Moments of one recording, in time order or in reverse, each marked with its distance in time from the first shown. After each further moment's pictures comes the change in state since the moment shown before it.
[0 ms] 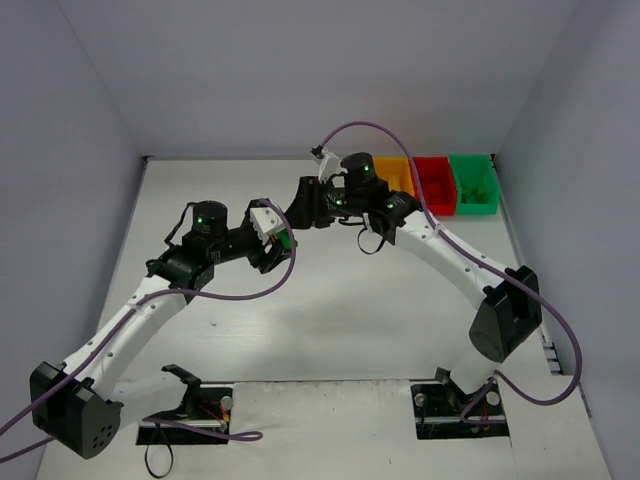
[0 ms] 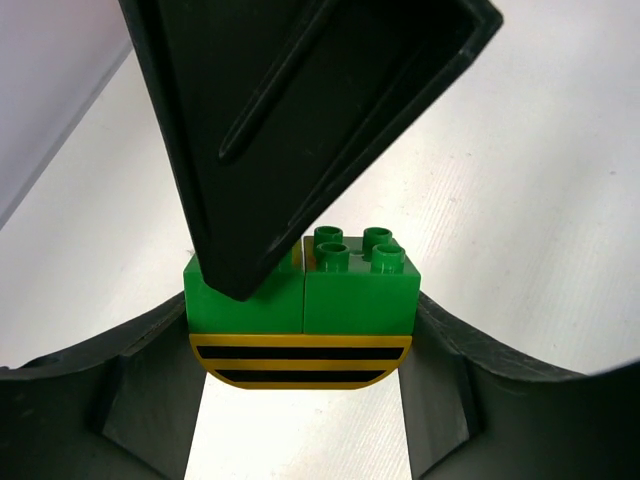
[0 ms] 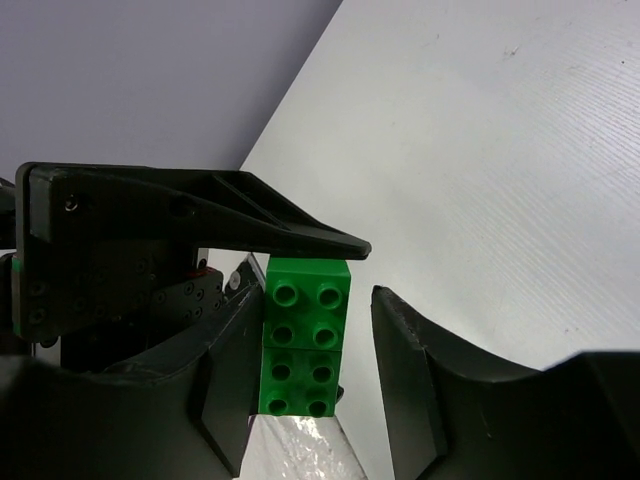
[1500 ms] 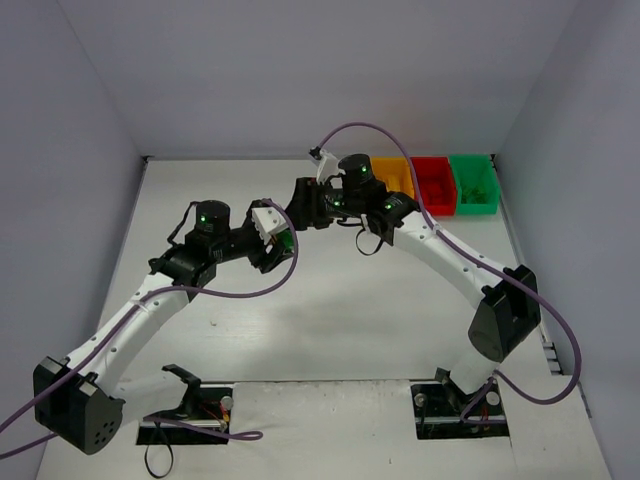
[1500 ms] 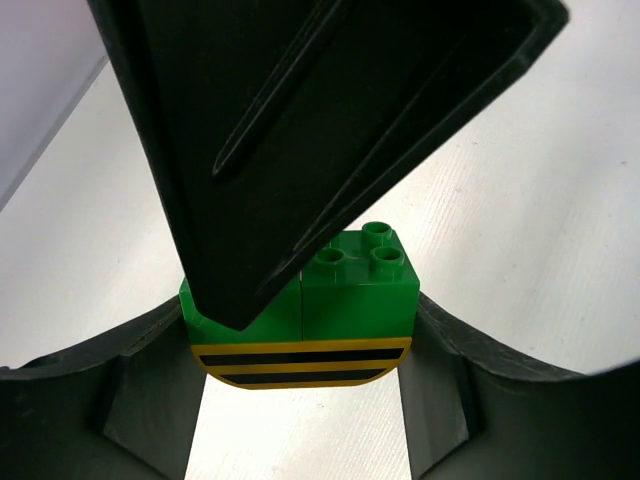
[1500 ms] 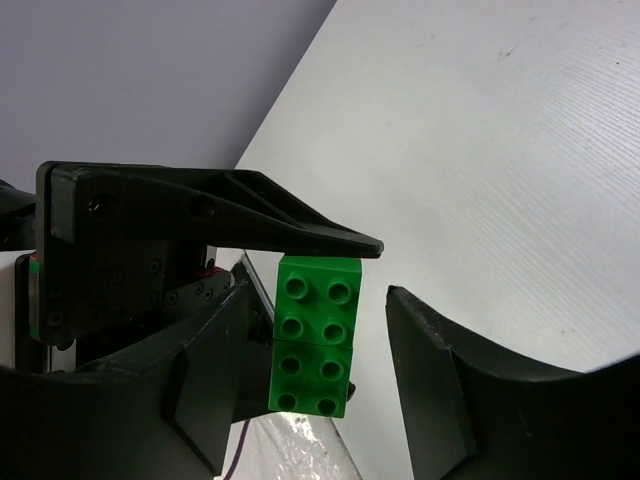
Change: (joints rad) left arm 0.002 0.023 0.000 -0.009 -0.010 0.011; right arm 0.003 0.005 0.000 0.001 0.019 -0.008
